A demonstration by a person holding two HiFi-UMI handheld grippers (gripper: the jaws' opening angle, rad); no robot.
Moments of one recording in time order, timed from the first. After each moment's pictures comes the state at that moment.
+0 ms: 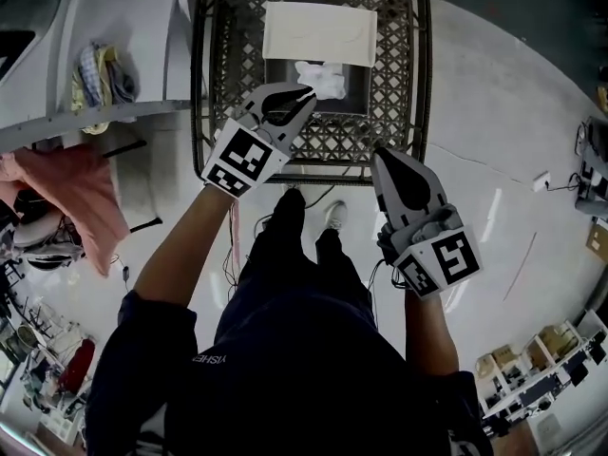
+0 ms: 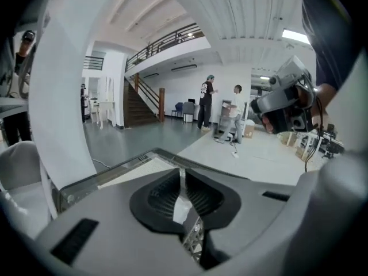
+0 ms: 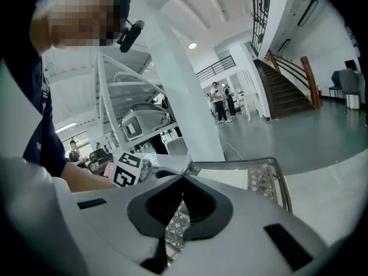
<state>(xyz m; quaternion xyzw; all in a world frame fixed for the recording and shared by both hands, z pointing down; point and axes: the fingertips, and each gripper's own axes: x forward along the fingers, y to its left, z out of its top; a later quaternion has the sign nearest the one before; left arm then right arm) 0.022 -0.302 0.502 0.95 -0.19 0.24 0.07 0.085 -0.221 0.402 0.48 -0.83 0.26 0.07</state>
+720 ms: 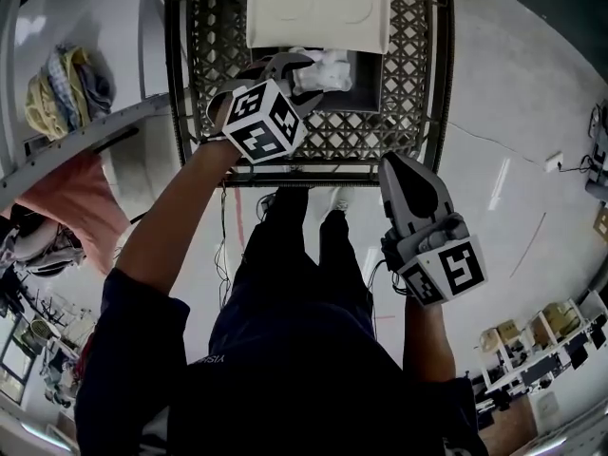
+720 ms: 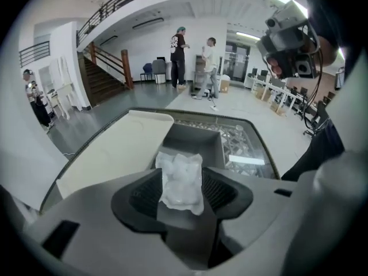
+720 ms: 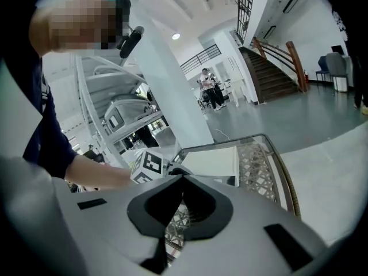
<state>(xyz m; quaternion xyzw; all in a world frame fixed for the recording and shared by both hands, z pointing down) 0.037 -0.328 0.656 0.89 -0.04 0.45 0.01 0.093 -0.245 0.479 0.51 -0.79 0.33 0.06</state>
